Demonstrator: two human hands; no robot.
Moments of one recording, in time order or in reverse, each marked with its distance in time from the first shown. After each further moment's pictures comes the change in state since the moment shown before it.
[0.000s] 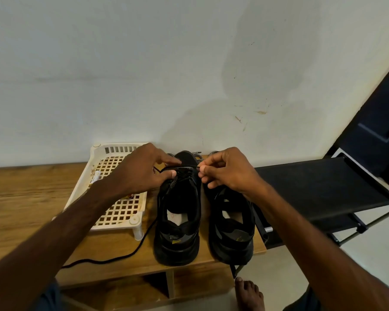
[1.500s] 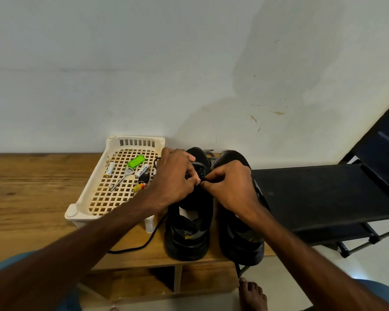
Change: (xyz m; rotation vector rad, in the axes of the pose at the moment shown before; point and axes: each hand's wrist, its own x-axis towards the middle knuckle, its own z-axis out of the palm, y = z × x) left_hand -0.010 0.044 0.032 0.015 0.006 -0.346; right_hand -0.010 0.017 0.045 -0.397 0.239 -0.083
